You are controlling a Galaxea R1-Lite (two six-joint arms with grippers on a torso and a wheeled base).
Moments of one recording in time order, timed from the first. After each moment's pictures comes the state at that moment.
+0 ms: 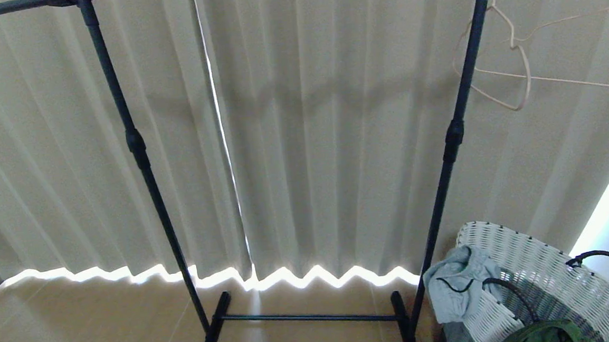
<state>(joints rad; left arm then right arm) 0.00 0.00 0.00 0.01 -0.01 0.01 0.00 0.01 0.00 0.00 0.02 0.00</state>
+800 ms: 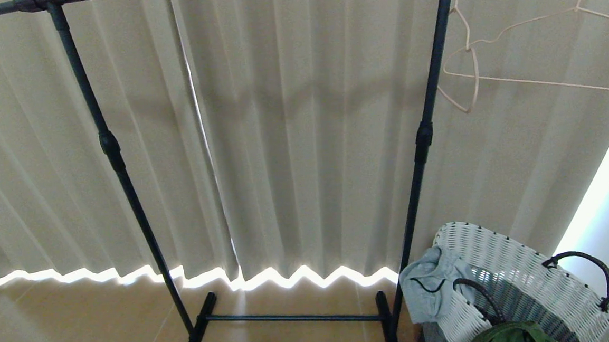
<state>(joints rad) 0.00 0.00 0.00 0.01 0.00 0.00 0.00 0.01 0.00 0.00 0.02 0.00</state>
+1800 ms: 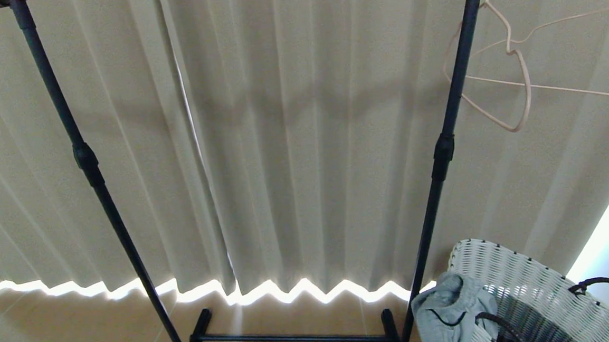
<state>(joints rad) 0.00 0.00 0.00 0.01 0.01 0.00 0.00 0.07 -0.11 0.23 0.01 -0.08</state>
